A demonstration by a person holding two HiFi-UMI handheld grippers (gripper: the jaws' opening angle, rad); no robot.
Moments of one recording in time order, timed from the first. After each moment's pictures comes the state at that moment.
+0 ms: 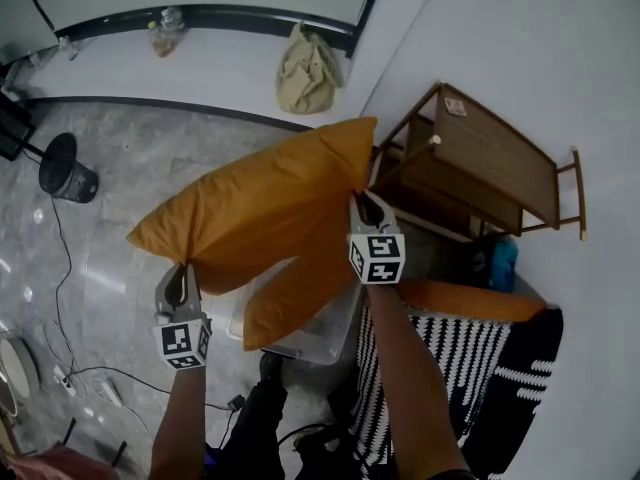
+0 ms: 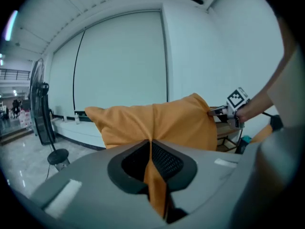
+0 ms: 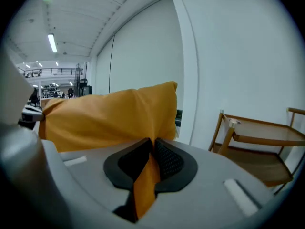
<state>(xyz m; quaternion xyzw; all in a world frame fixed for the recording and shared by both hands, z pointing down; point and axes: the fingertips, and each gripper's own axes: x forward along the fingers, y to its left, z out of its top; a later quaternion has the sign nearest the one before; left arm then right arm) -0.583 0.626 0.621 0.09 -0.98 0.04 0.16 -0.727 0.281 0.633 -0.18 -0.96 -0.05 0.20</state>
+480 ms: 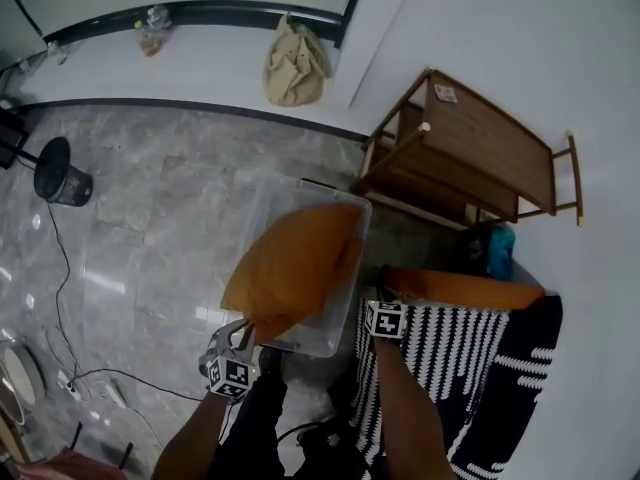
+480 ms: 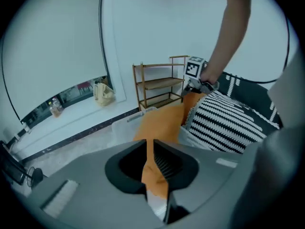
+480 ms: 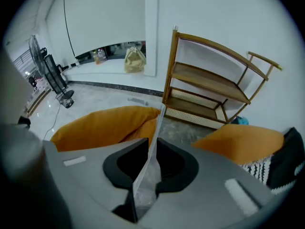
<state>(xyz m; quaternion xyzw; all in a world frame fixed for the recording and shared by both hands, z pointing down) -0.423 0.496 0.785 0.36 -0.85 0.20 0.33 -0.490 0.149 0.830 0.00 -0.86 -0.01 0.52</state>
